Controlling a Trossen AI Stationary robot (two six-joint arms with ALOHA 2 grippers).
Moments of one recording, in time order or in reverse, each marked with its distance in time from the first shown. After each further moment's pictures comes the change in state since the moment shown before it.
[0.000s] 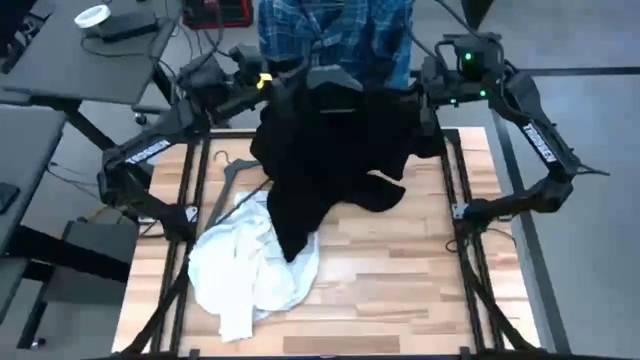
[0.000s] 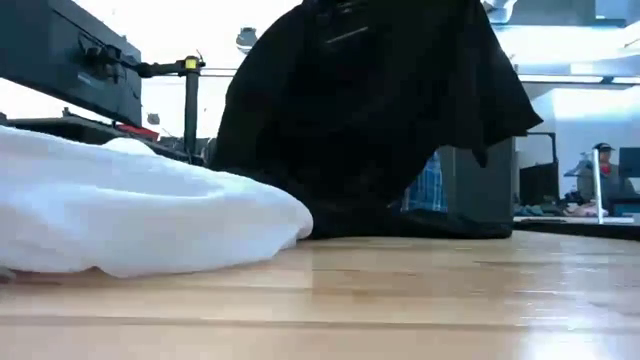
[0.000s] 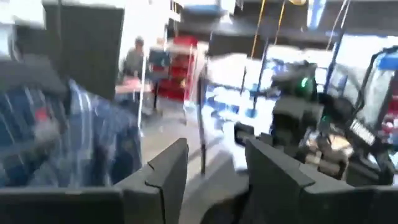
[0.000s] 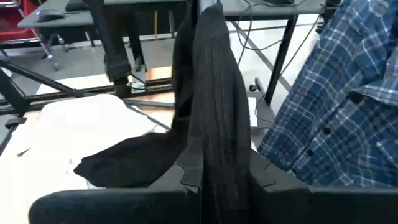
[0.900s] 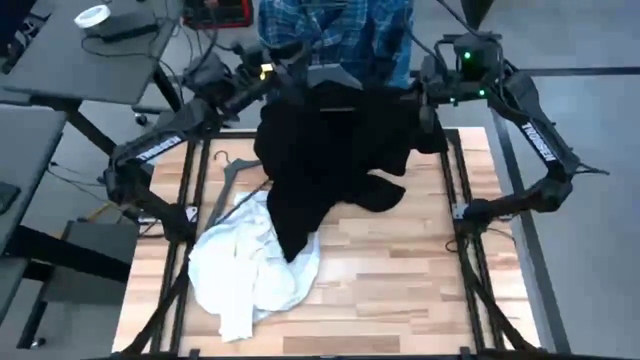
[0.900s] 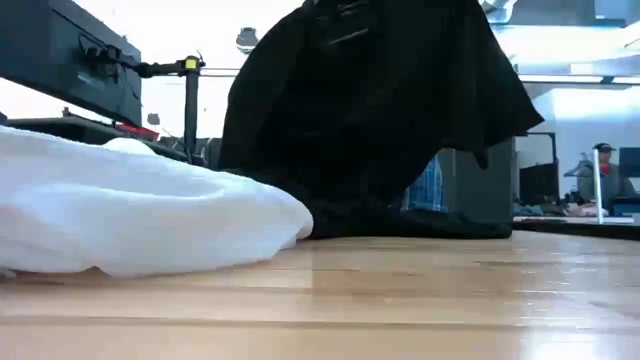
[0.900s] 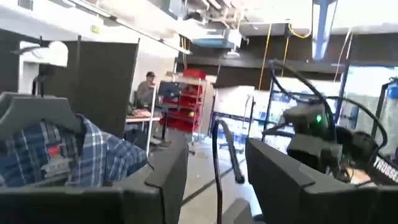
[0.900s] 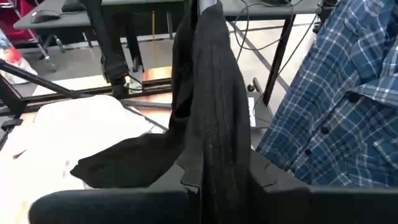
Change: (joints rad) left arm 0.036 0.061 0.000 0.138 0.053 -0.038; right arm 0.001 0.007 0.000 0.008 0.000 0.000
